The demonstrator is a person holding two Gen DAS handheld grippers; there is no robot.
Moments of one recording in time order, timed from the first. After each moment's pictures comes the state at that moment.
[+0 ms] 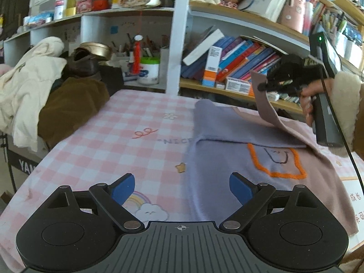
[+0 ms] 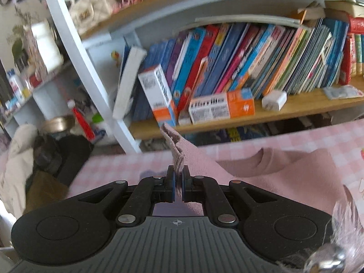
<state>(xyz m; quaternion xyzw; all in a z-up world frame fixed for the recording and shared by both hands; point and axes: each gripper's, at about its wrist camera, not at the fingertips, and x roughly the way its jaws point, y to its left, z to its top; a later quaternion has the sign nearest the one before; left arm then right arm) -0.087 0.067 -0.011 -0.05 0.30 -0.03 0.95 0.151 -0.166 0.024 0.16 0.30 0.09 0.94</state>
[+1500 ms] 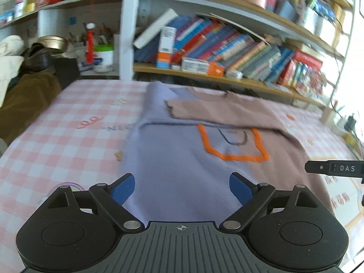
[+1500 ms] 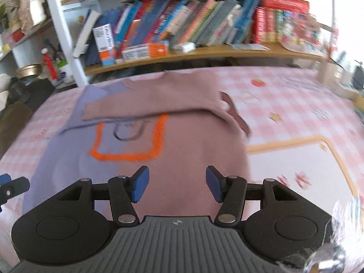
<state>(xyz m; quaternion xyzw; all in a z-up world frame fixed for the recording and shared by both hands) -0.077 -0.004 -0.022 -0.03 0.34 -0.11 0.93 -0.079 -0.261 -0.022 0.09 0.36 -0.02 0.93</state>
